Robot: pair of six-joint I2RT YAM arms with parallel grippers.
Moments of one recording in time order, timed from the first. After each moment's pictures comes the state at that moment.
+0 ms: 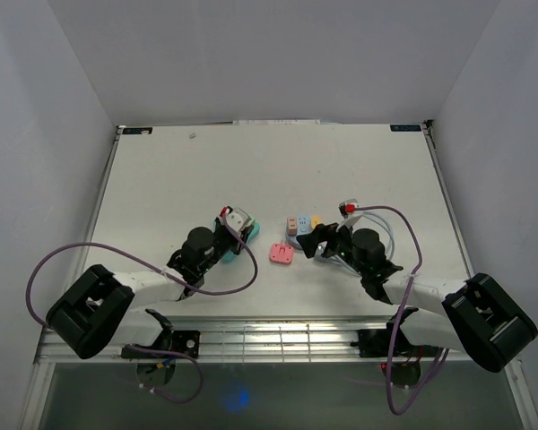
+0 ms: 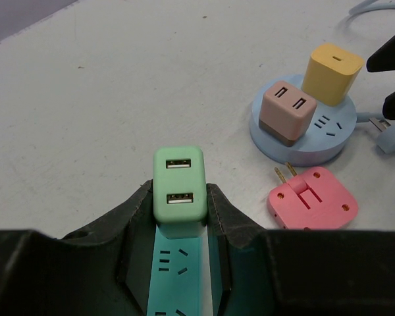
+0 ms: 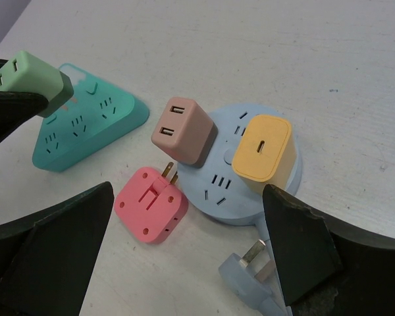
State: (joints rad) left arm -0.68 1.28 0.30 0.86 -0.01 0.14; right arm 0.65 1.19 0.24 0.74 -0.02 0.40
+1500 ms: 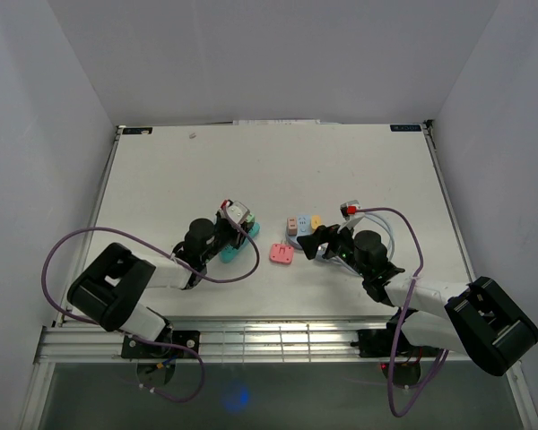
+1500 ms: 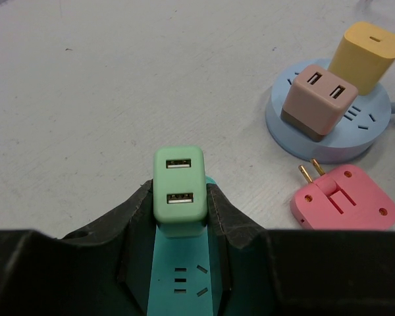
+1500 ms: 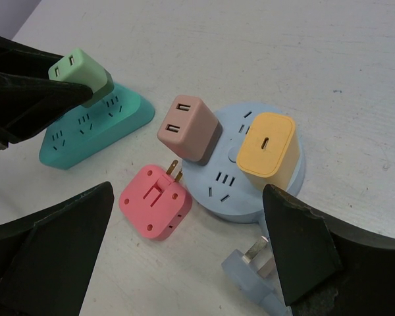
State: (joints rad) left arm -0.57 1.48 0.35 0.96 0.13 0.13; right arm 0.65 1.17 0.22 0.75 -0.04 0.40
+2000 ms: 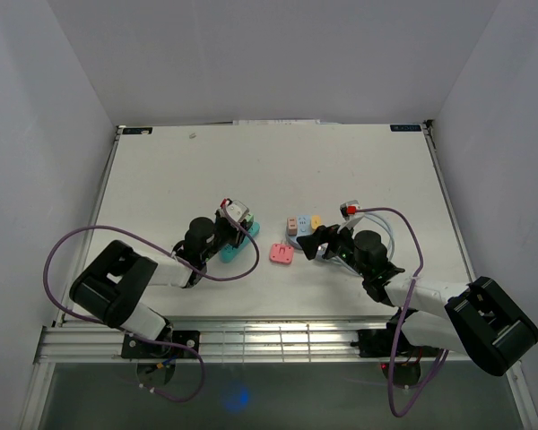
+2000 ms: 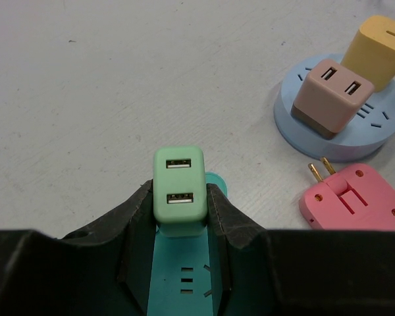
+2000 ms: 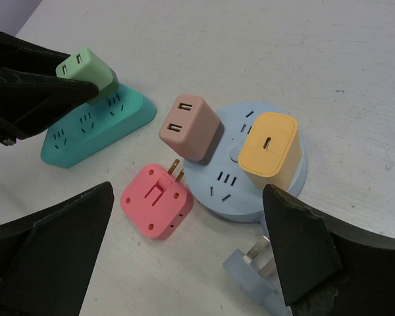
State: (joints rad) left arm -0.56 1.50 0.36 0.96 0.13 0.13; right arm 0.65 1.17 0.22 0.75 -0.04 0.40
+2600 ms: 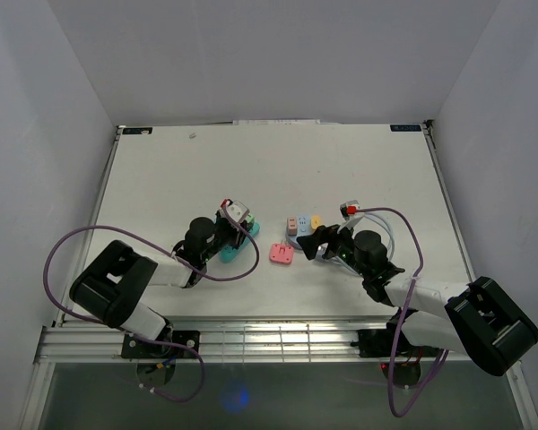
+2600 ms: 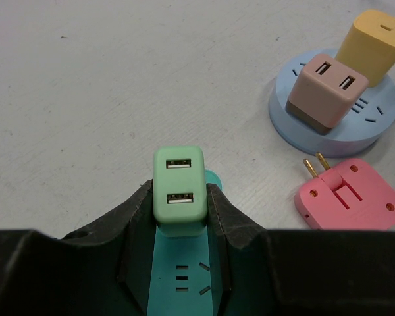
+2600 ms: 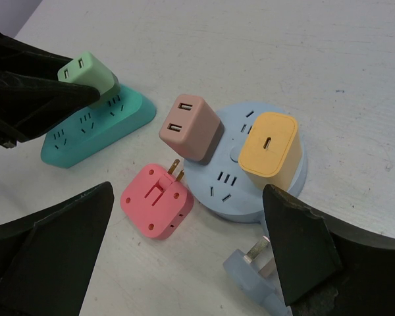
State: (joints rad) left arm -0.55 1.50 0.36 0.95 0.15 0.12; right arm 0.65 1.17 0.22 0.75 -0.04 0.40
